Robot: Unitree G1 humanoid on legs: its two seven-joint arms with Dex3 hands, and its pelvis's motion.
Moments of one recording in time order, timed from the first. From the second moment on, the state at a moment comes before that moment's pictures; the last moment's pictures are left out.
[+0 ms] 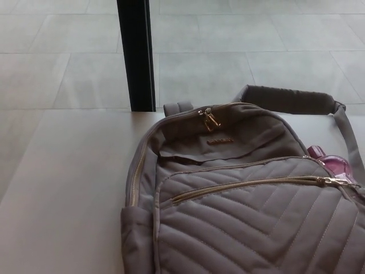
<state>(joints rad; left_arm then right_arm) 0.21 0.65 0.38 1.28 -0.20 -0.17 -0.28 0.32 -0.68 -0.58 1.16 -0.06 -0.24 0.21</state>
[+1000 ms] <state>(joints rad) 0.19 0.66 0.37 1.28 -0.18 -0.17 -0.28 0.32 -0.71 -0.42 1.19 -0.03 -0.33 0.16</state>
